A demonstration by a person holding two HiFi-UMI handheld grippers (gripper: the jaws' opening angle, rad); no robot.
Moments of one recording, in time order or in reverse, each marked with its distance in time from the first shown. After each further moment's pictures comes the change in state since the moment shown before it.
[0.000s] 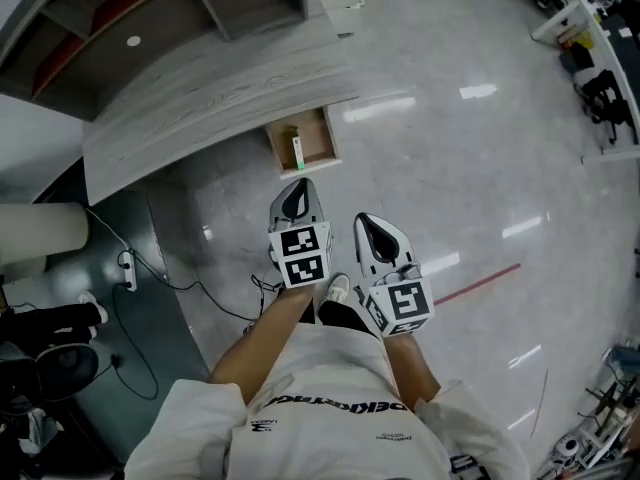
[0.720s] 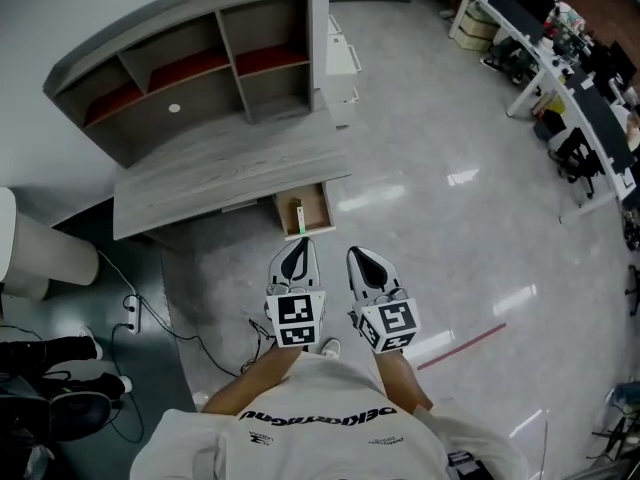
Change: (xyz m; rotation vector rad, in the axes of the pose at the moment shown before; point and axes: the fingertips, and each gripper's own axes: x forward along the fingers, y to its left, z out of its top) left arm -0.159 -0.038 0.101 0.129 -0.279 -0.046; right arm -0.063 0.043 0.094 -0.077 -0.124 0.042
